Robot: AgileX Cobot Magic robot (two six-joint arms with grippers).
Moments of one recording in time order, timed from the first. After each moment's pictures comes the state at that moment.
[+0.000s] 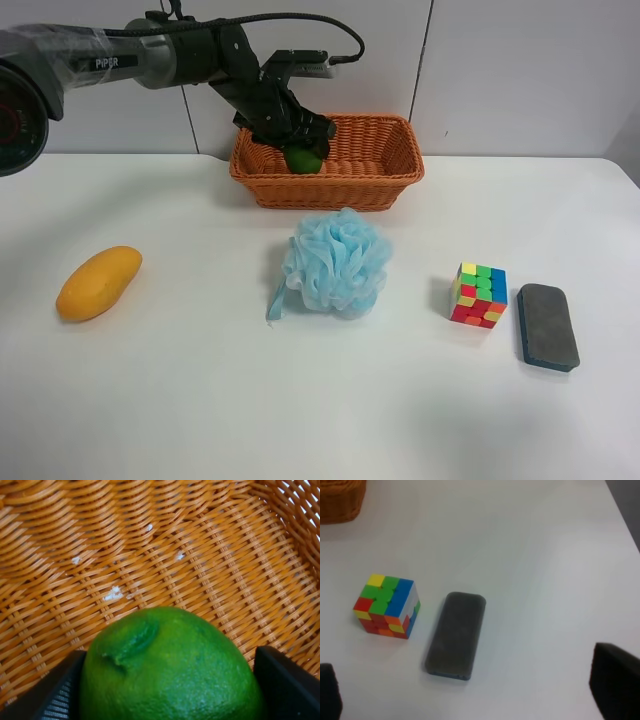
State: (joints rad) left arm -0.42 2.40 -2.06 -0.30 0.61 0.22; right arm -0.02 -0.01 -0.48 -0.02 1.05 0.04
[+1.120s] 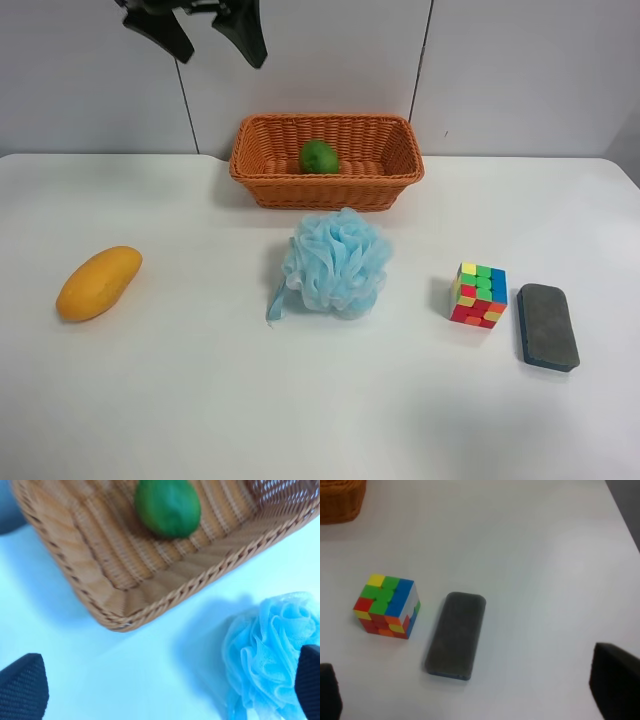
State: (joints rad) left arm -0.35 1.95 -2.05 -0.19 1.20 0.15; right arm -0.02 -0.01 -0.48 -0.02 1.05 0.04
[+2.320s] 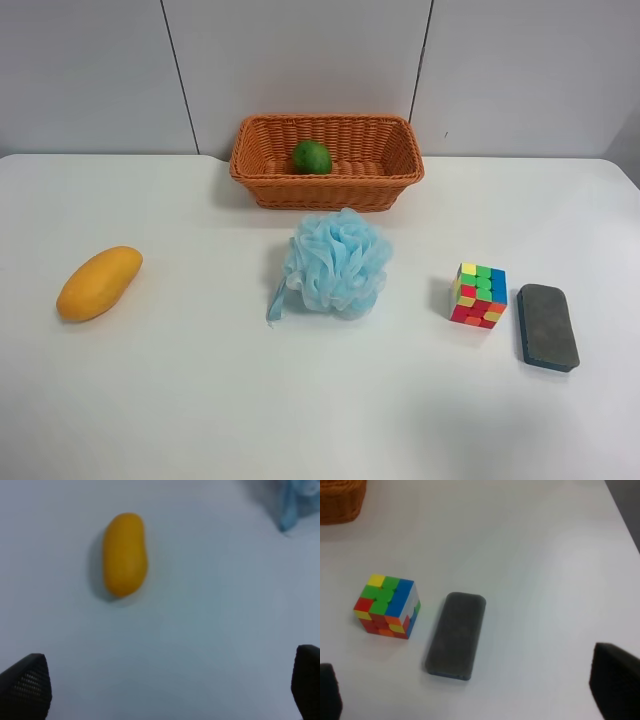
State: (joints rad) left arm -0.18 0.34 -0.73 -0.02 1.17 0.15; right arm -0.02 -0.01 -0.48 -0.02 1.05 0.04
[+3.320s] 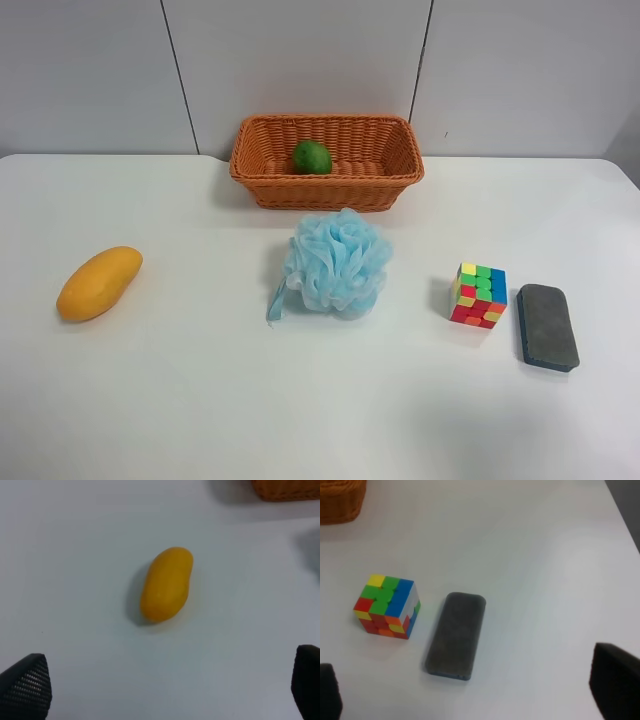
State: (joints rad) left arm 0.07 -0.01 -0.52 -0.11 1.07 0.15; right arm -0.02 -0.01 -0.48 -0.02 1.05 0.04
